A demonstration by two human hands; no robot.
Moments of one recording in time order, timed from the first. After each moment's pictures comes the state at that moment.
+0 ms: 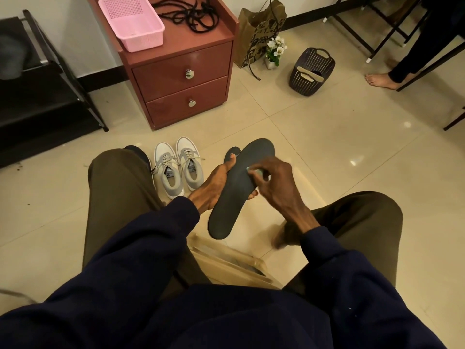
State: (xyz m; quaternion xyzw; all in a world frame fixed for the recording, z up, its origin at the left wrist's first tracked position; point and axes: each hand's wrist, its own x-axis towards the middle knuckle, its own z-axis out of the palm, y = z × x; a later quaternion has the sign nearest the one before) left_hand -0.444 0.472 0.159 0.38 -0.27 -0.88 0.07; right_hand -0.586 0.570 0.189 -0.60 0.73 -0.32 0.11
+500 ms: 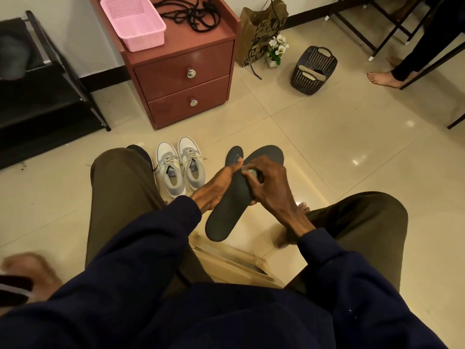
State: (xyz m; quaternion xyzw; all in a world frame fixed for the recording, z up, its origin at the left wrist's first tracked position) left_hand -0.445 0.477 0.159 0.35 -0.29 -0.89 0.03; right_hand -0.569 0.569 0.190 -0.60 0.71 -0.35 0.10
